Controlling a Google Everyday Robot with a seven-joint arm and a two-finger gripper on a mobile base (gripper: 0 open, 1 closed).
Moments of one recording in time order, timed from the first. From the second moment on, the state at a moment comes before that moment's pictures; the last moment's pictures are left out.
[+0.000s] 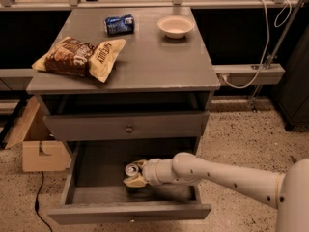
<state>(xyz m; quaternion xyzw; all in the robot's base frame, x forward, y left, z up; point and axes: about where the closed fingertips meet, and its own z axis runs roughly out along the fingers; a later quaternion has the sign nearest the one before) 0.538 0.094 0.430 -0.51 0.71 0.32 0.38</state>
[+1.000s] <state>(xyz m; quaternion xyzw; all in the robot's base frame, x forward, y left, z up) 0.512 -0.008 0.547 -0.52 0.65 0.30 0.46</state>
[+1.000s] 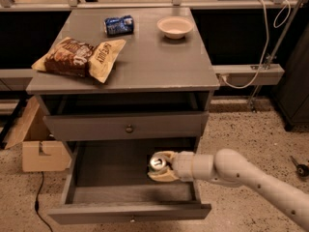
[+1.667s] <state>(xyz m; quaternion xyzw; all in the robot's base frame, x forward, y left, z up) 0.508 -0.036 0.593 -0.55 0.64 0.28 0.45</state>
